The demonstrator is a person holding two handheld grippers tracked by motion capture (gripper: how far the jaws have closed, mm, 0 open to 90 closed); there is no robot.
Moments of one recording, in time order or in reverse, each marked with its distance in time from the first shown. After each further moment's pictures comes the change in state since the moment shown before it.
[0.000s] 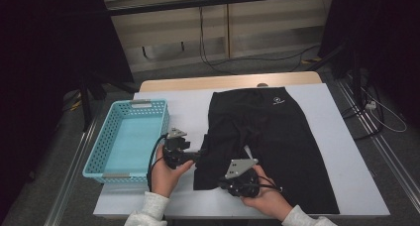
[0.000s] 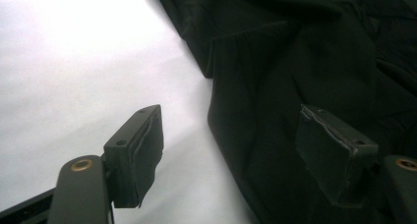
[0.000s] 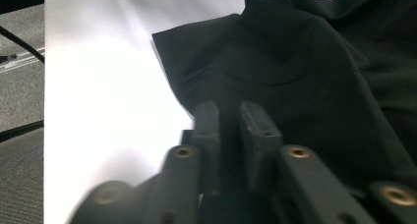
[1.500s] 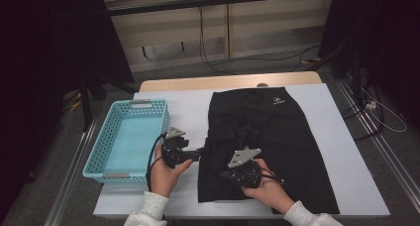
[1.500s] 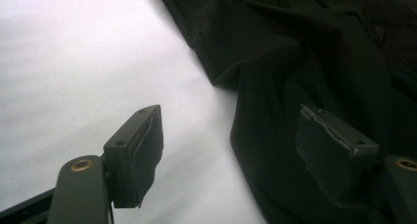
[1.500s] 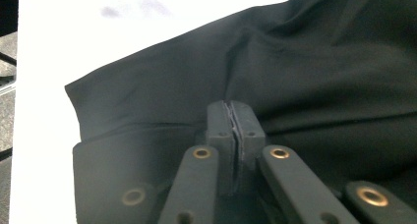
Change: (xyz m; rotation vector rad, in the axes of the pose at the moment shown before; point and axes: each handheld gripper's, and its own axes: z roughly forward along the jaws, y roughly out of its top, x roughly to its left) left arm 0.002 0.002 -0.003 -0.027 0.024 0.009; right arm -0.022 0.002 0.001 -0.001 0.010 0.095
